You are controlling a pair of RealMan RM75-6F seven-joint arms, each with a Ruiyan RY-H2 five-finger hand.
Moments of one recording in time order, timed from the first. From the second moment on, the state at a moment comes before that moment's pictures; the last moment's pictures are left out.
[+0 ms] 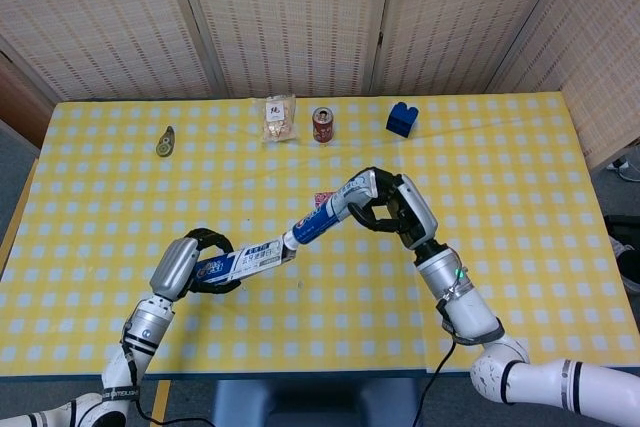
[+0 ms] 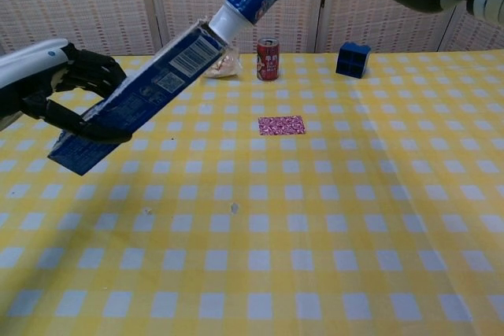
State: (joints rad) left arm -0.48 -1.46 -0.17 -1.72 1.34 1.19 -0.12; right arm 0.62 -1.38 0.44 -1.86 -1.19 0.97 0.93
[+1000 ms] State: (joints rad) left arm -0.48 -1.53 -0.22 -1.69 1.31 1.21 -0.22; right arm 0.68 -1.55 0.40 -1.82 -1.17 0.97 0.78
